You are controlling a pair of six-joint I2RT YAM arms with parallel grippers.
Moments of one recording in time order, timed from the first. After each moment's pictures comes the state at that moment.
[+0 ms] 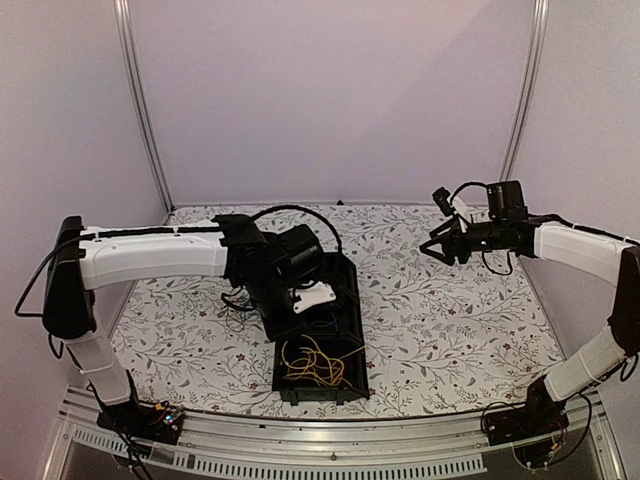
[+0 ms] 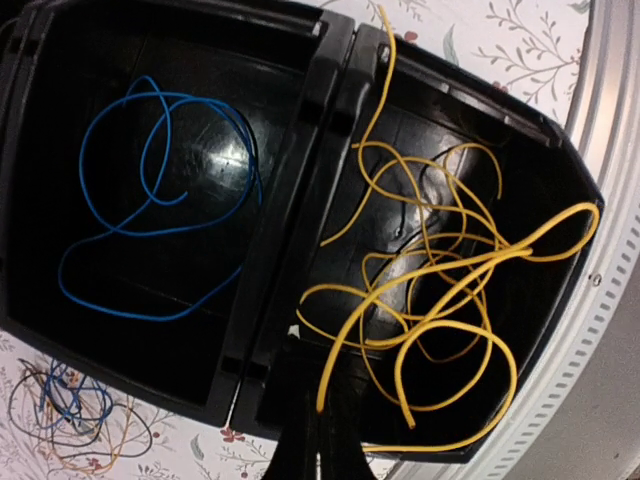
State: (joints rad) left arm -1.05 1.79 1.46 -1.02 0.09 0.14; right arm 0.25 1.45 0.98 -0.18 -0.64 -0.35
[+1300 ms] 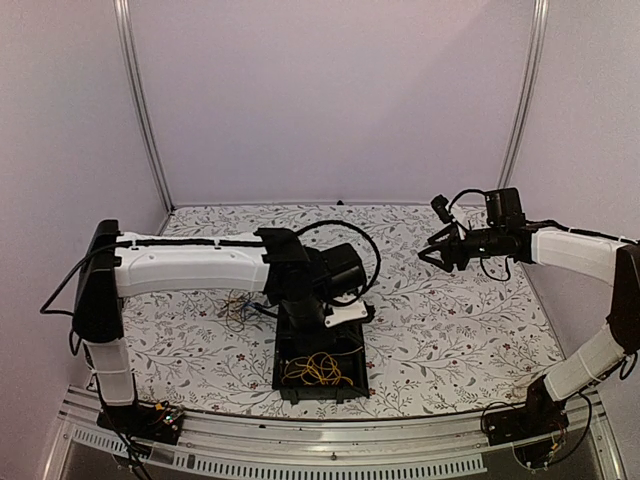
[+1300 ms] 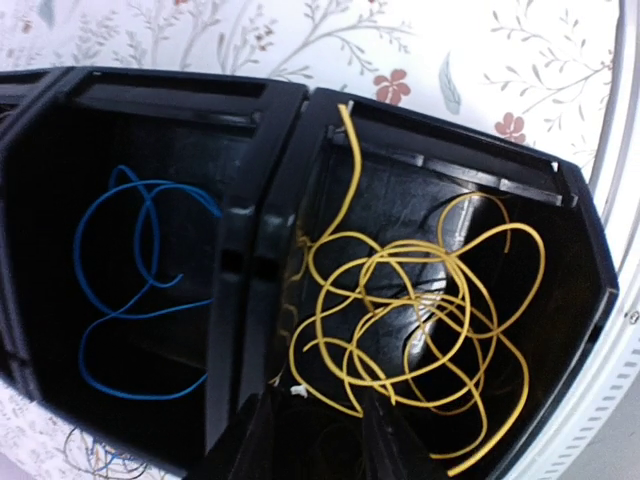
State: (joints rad) left arm -1.17 1.95 1.61 -1.05 -0.07 0.16; right arm 0.25 1.47 0.93 -0.13 -0.66 -0.37
